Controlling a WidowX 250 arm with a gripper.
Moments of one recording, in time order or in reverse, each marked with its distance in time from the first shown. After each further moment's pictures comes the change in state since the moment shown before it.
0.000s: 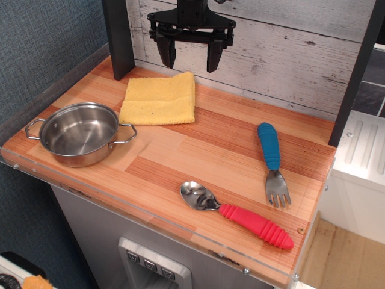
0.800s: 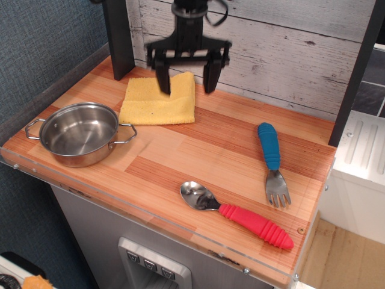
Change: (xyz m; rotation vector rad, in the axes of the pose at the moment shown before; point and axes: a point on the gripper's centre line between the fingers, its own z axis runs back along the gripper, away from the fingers) arm -0.037 -0.002 -0.014 0.050 0.139 0.340
